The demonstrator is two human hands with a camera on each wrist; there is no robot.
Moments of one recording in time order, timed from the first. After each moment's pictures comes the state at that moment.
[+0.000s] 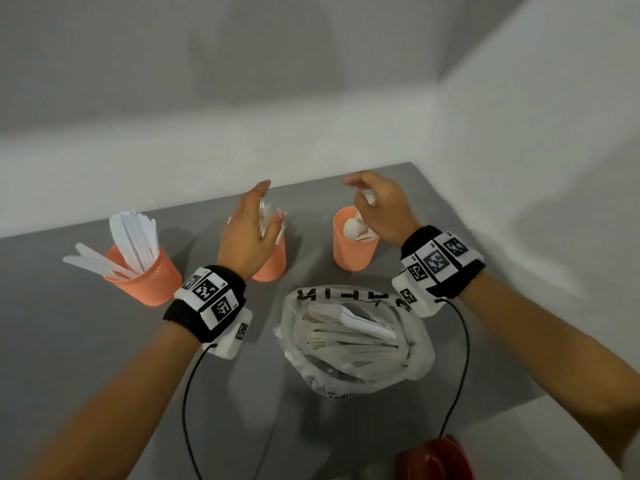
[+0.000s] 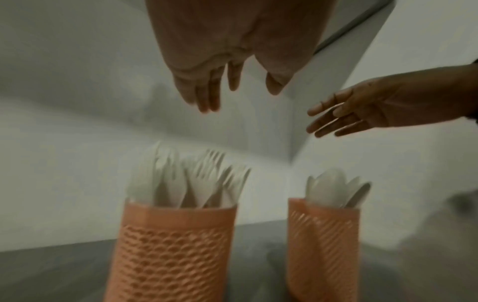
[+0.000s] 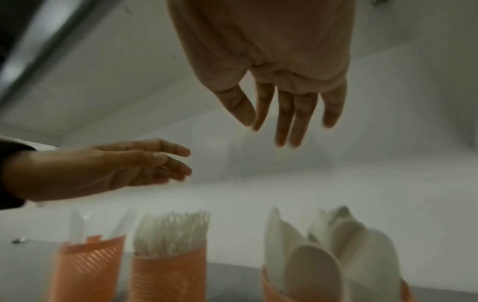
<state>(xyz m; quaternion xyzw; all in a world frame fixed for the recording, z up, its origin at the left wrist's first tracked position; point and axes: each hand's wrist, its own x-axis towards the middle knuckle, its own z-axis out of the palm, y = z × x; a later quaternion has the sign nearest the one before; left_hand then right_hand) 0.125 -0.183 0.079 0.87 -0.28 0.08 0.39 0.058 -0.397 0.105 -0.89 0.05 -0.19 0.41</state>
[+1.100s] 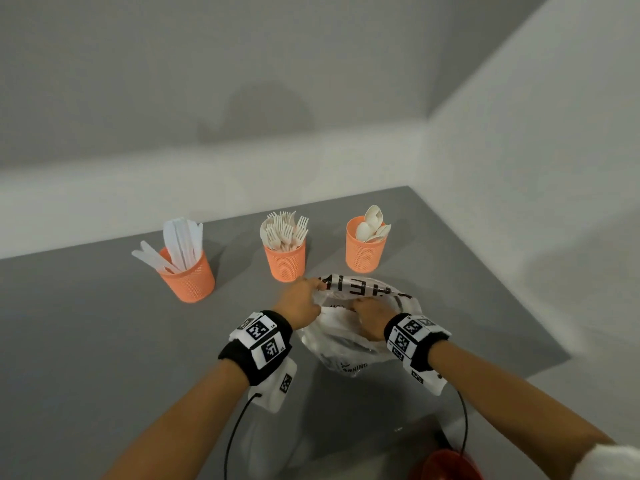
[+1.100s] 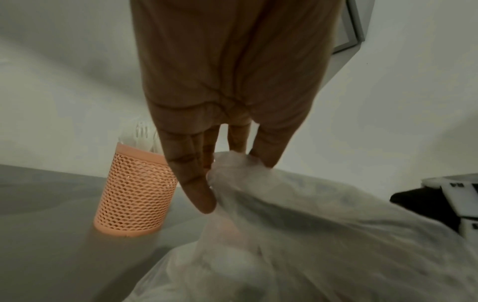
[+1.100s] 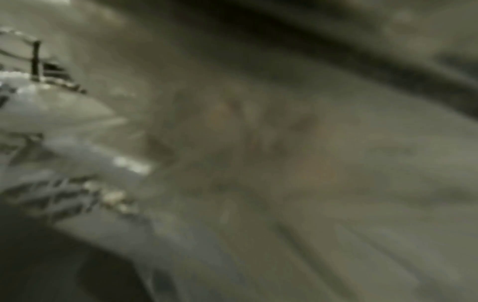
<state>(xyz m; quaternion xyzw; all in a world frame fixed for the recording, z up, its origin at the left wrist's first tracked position) 0.034 -0.156 0.052 0.90 -0.29 -0.21 0.24 -0.040 -0.309 0.018 -0.98 0.07 0.18 0.08</state>
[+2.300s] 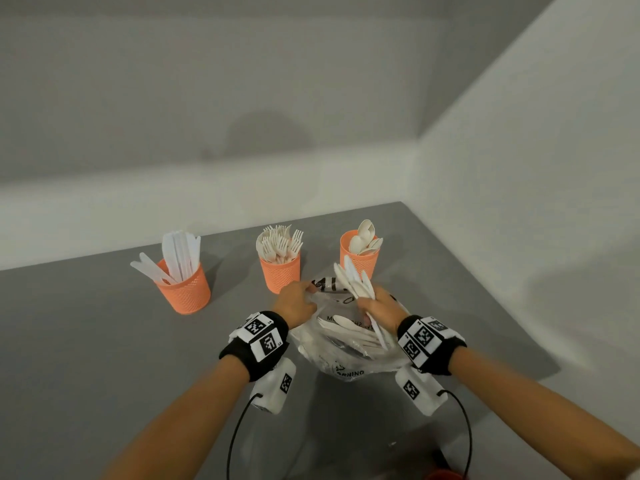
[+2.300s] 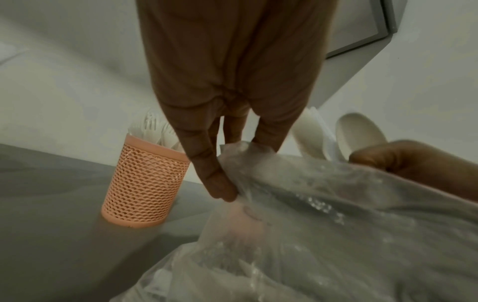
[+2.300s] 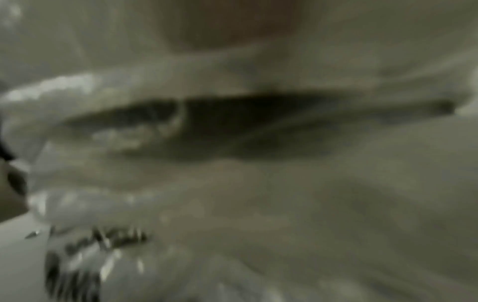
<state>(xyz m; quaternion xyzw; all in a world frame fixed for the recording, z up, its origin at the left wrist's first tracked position) 0.039 -0.165 0.057 0.90 -0.26 -0.18 0.31 -0.057 -0.321 0.055 -0.81 0.18 0.02 0.56</state>
